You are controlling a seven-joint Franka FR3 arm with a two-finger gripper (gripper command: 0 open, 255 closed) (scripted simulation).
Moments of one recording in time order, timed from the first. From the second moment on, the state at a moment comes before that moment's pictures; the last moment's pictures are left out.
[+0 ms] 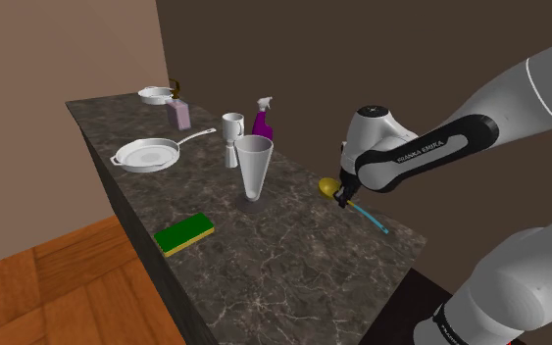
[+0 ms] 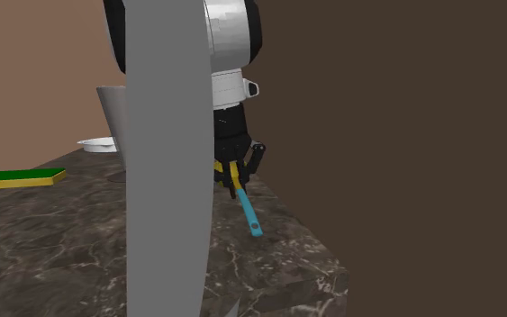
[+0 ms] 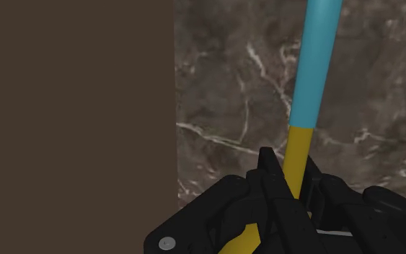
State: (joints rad) arm -0.18 -0.32 0.08 -2.72 -0.23 2.50 0.03
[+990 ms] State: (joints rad) arm -0.16 -0.45 0.06 -2.64 -0.18 2.29 -0.02
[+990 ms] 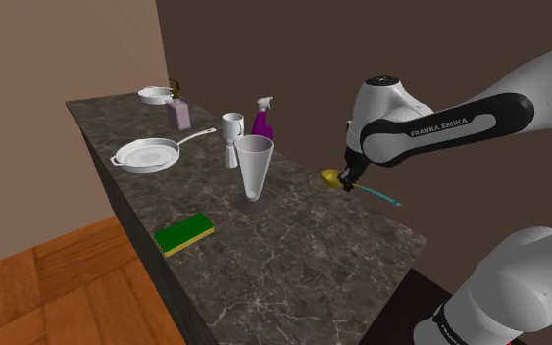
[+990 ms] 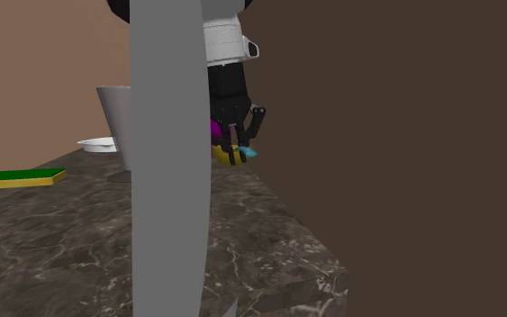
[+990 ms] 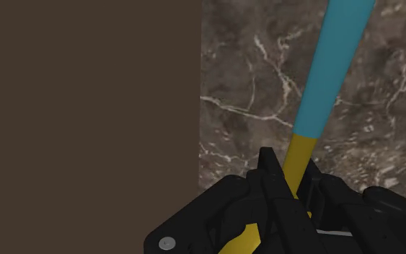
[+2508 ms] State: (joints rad) arm -0.04 -0.35 0.29 -2.37 -0.10 2.08 0.25
